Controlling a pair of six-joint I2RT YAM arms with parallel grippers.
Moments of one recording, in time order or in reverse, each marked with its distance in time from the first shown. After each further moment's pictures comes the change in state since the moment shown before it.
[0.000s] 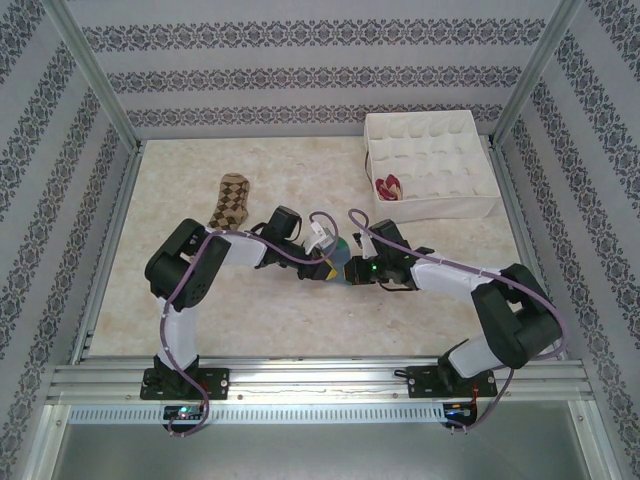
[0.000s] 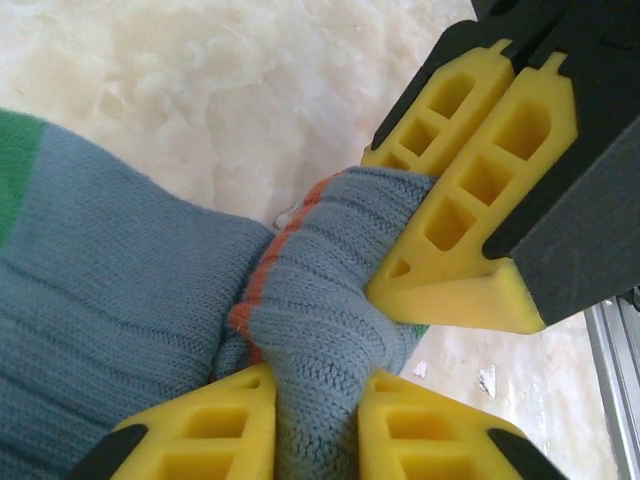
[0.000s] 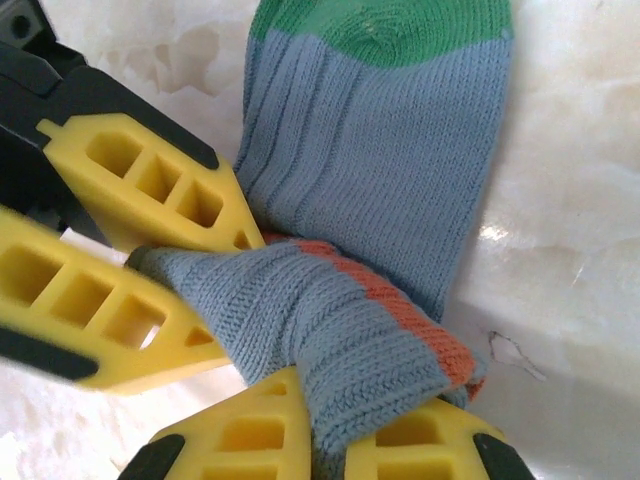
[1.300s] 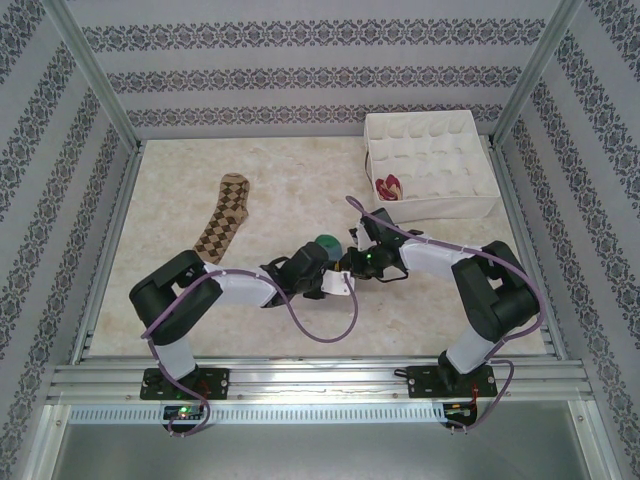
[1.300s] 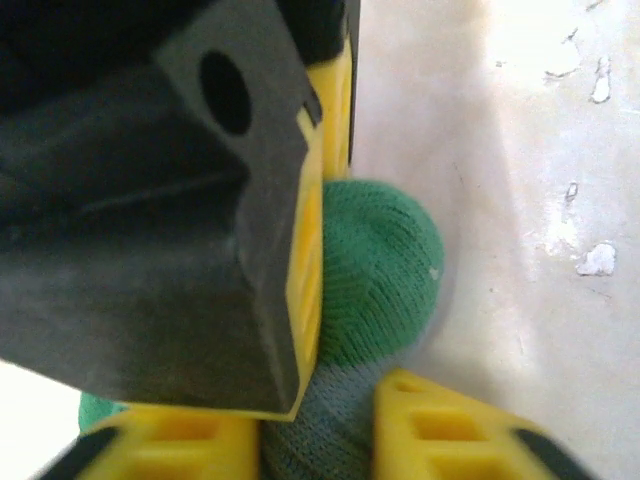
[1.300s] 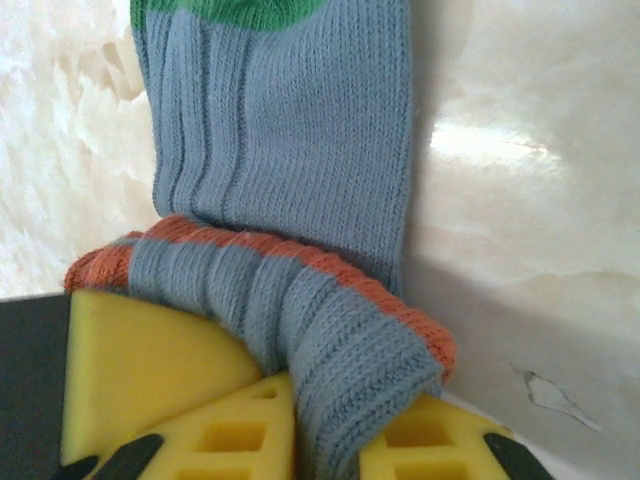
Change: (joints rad) left arm -0.336 -0.200 -0.174 0.125 -0.899 0.715; right arm -0.043 0.165 0.161 -0.142 -0.113 0.063
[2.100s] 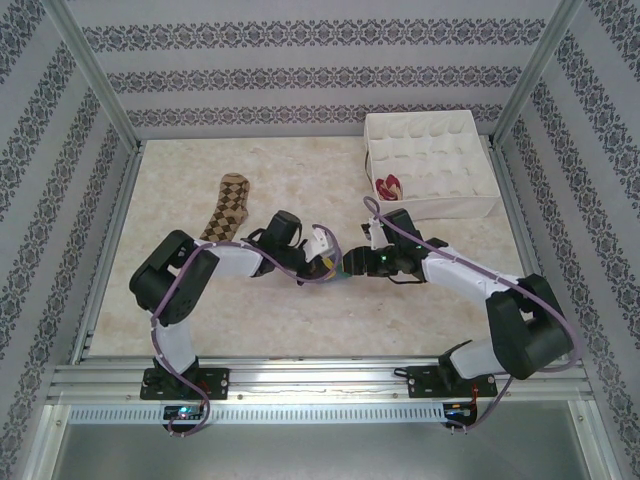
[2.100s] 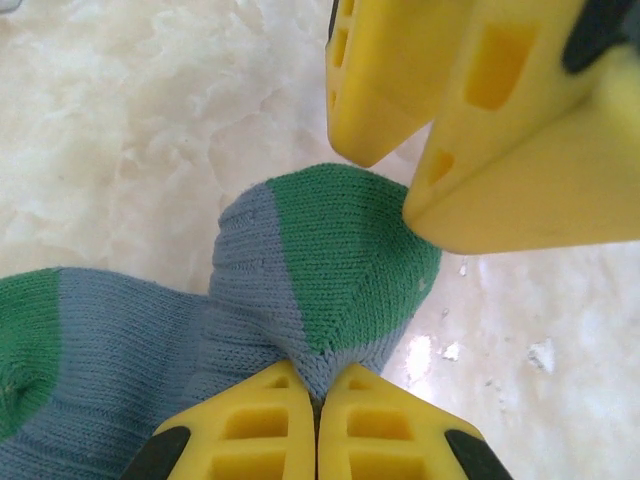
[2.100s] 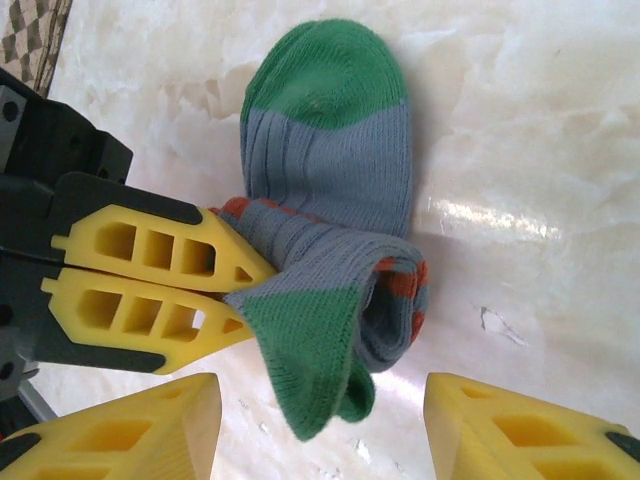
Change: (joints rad) left arm 0.291 0.086 0.075 -0.047 0.757 -0.576; right arm -0.045 -0.231 -0.099 0.019 0.013 -0.098
